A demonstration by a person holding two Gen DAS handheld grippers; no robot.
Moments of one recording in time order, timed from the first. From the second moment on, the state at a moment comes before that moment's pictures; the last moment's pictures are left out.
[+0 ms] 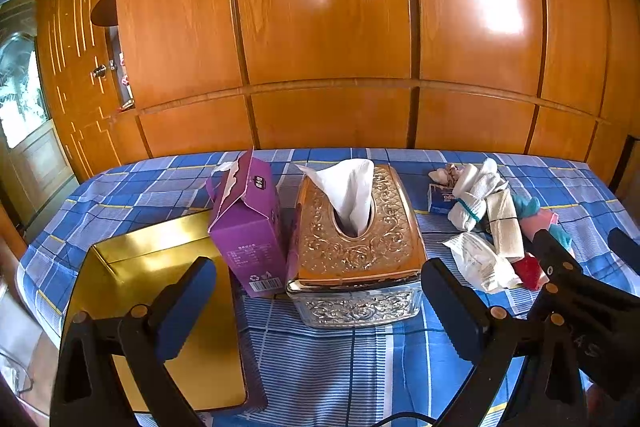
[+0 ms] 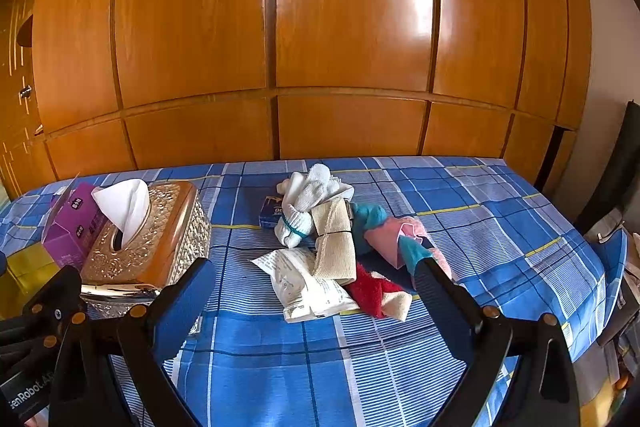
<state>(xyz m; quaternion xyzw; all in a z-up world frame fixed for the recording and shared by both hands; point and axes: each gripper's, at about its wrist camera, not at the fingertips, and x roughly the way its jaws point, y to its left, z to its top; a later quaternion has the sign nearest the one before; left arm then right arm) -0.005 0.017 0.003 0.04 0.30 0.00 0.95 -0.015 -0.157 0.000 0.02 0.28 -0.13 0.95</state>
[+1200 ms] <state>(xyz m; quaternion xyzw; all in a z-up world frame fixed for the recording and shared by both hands) -0.007 0.007 0.000 0.05 0.31 -0.02 0.95 -0.017 -0.171 -0.006 0.04 0.29 -0.14 0.95</state>
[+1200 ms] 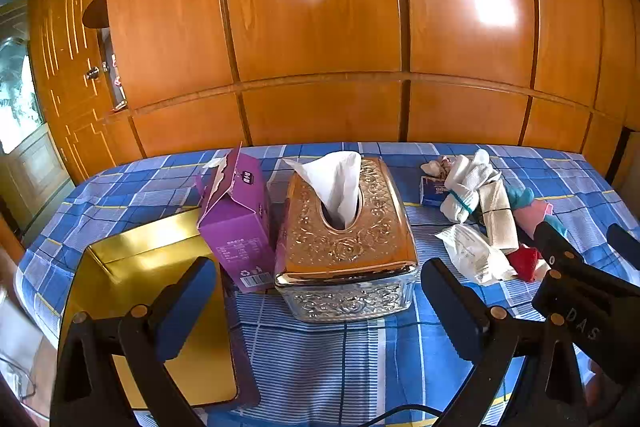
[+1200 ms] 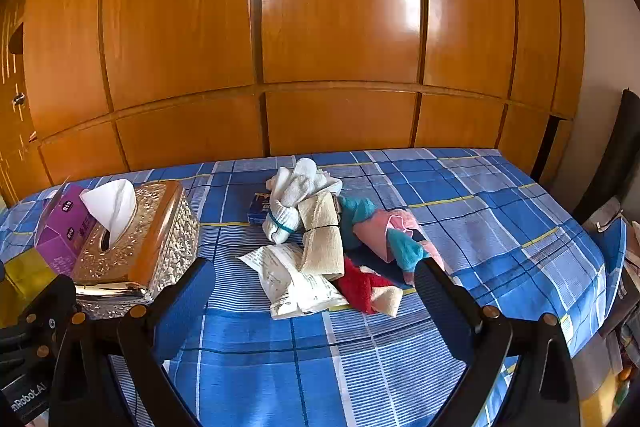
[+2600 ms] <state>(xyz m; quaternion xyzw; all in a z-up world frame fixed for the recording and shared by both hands) 0.108 -0.173 -0.055 0.09 0.47 -0.22 0.85 -0.068 -0.327 -0.070 0.17 0.39 -0.23 0.88</state>
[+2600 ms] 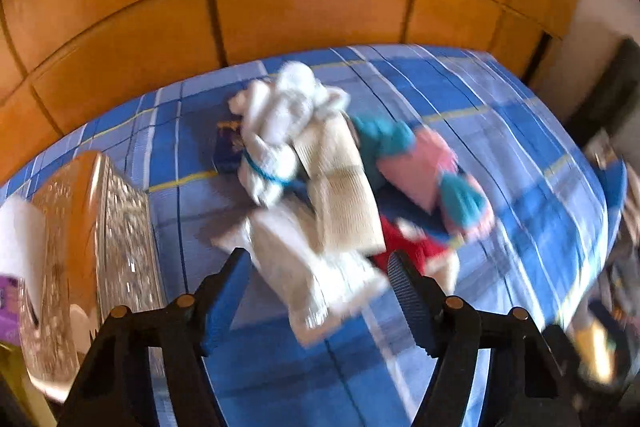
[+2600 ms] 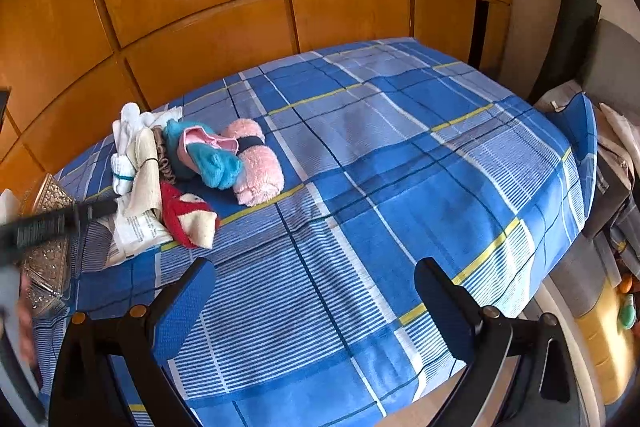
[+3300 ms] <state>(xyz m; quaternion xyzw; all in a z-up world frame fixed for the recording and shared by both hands) 0.143 -0.186 -0.062 0.05 0.48 -0.30 0.82 -0.057 -0.336 -0.080 0.18 0.40 -0.21 0.87</state>
